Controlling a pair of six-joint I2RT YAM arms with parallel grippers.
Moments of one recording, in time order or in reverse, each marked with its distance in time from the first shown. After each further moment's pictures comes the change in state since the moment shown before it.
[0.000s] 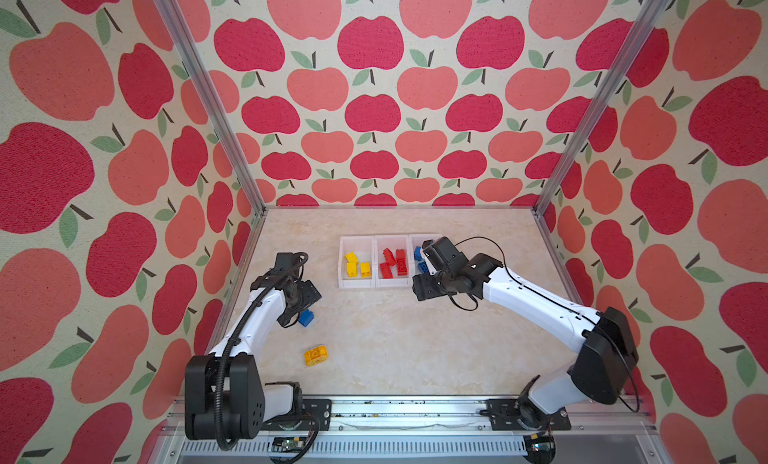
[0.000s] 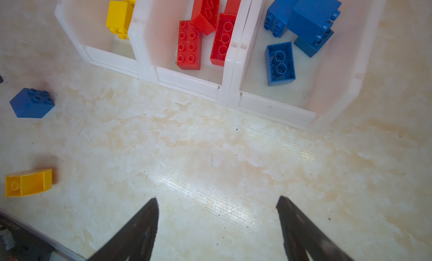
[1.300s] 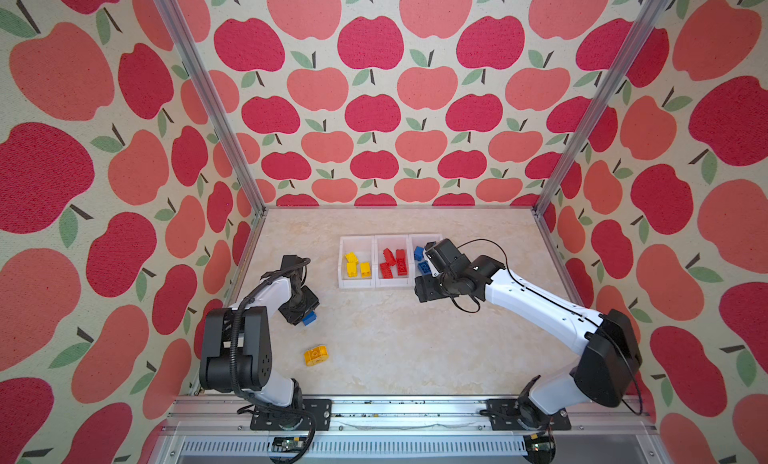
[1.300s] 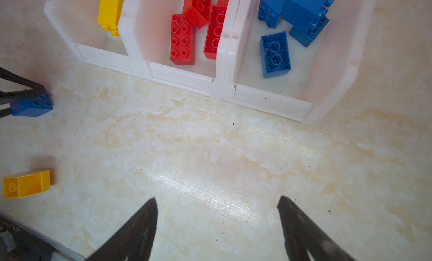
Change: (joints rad) left arm 0.027 0.233 -0.003 0.090 0.060 -0.055; right arm -0.009 -0.017 -0.029 0.000 -0.001 0.027
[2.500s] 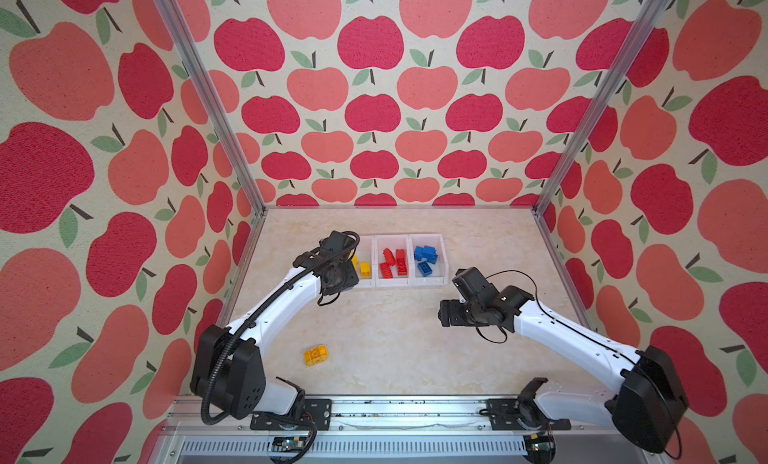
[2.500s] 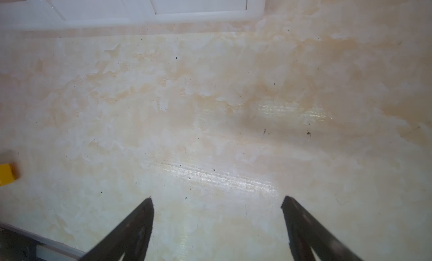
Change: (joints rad) left arm -0.496 -0.072 0.343 -0.090 -0.142 -0.021; right arm -0.060 -0.296 -0.403 0.040 -0.032 0.167
